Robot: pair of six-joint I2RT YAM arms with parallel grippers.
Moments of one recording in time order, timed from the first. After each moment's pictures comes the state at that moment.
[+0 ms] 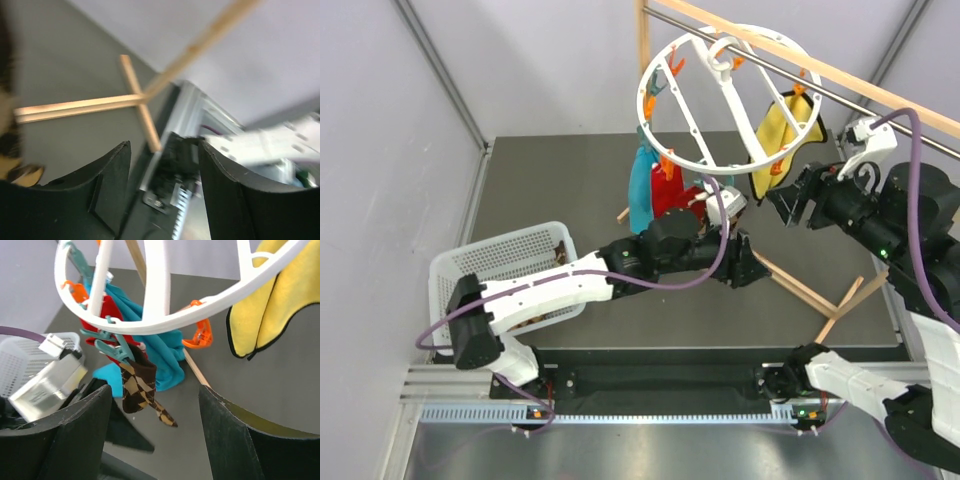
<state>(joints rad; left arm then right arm) -1.16 1.51 1.36 0.01 0.21 -0.57 0.46 0.96 1.72 -0.99 0.01 0.23</state>
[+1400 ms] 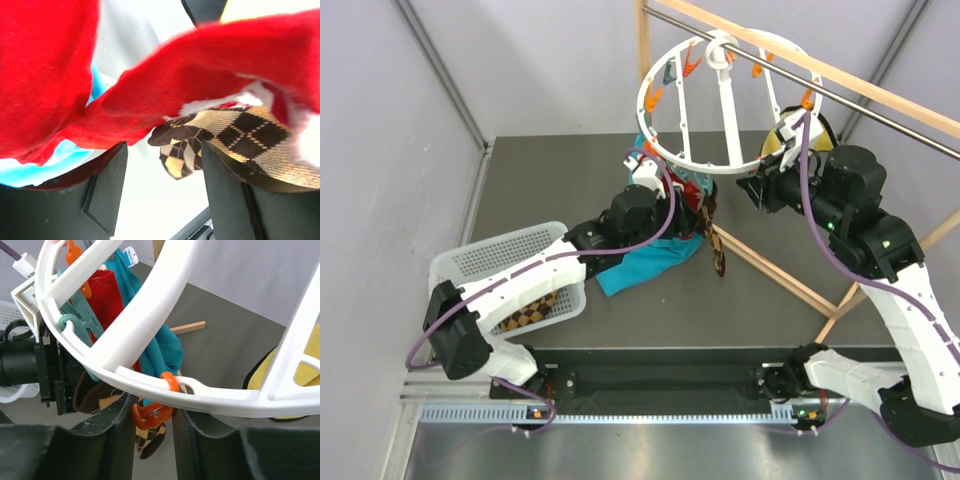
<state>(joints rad) -0.90 1.43 1.22 -0.14 -0.18 -0.67 0.46 1.03 1.47 -0.67 -0.14 -0.03</state>
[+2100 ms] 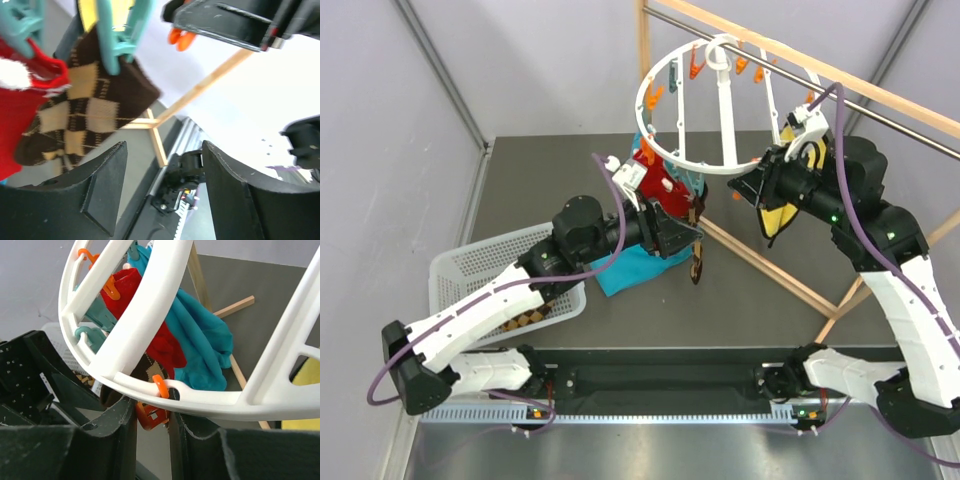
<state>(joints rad) -0.90 1.15 1.10 0.04 0.24 -0.65 0.46 1.07 1.55 -0.74 -0.20 0.29</state>
